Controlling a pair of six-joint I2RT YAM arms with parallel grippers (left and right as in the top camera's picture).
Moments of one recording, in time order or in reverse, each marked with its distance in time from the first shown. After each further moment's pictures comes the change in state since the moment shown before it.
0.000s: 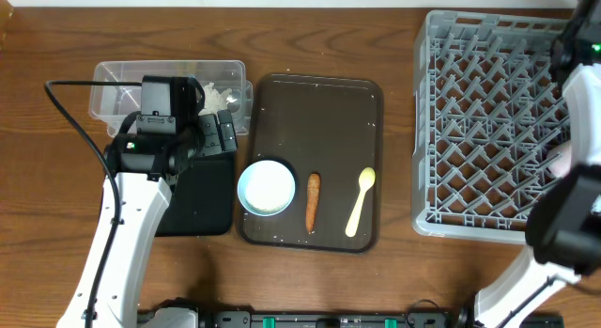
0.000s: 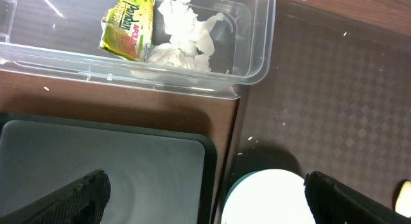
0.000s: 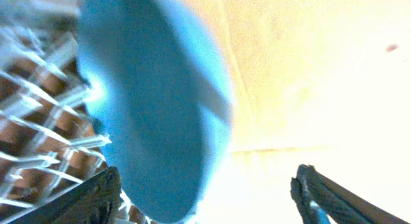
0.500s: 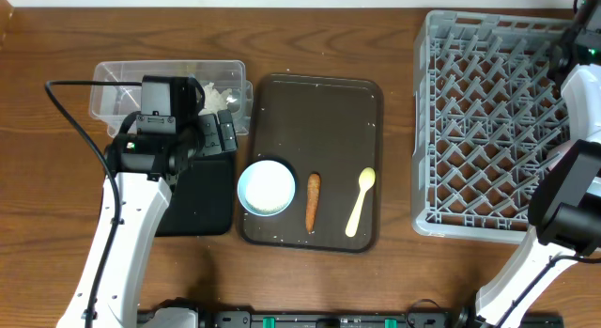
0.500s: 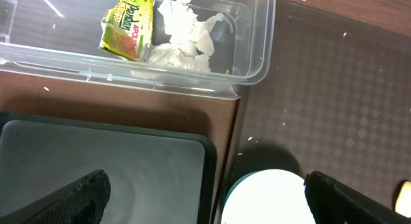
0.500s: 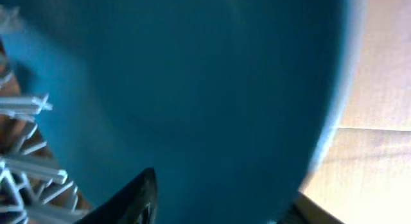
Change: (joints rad) left arm 0.000 0.000 0.000 0.001 0.000 0.000; right arm -0.051 0.184 0.018 0.048 0.222 -0.144
